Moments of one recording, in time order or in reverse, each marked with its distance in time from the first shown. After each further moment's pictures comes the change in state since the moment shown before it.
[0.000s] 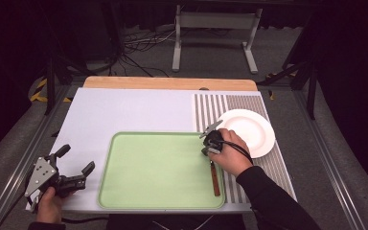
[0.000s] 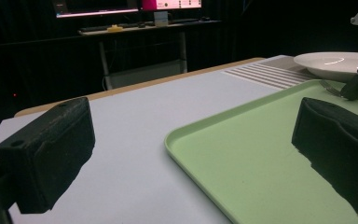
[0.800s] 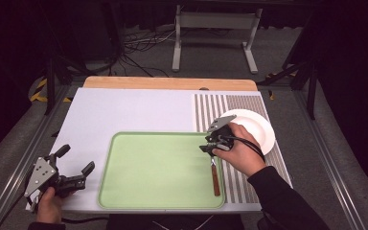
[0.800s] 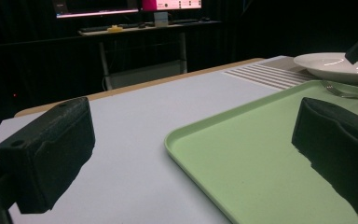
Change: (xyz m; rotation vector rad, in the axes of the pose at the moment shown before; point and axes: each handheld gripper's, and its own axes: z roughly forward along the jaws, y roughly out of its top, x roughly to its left) left arm 0.000 0.000 0.000 -0.004 0.000 -0.004; right arm 0.001 0.002 -0.049 -0.210 0.016 -0.049
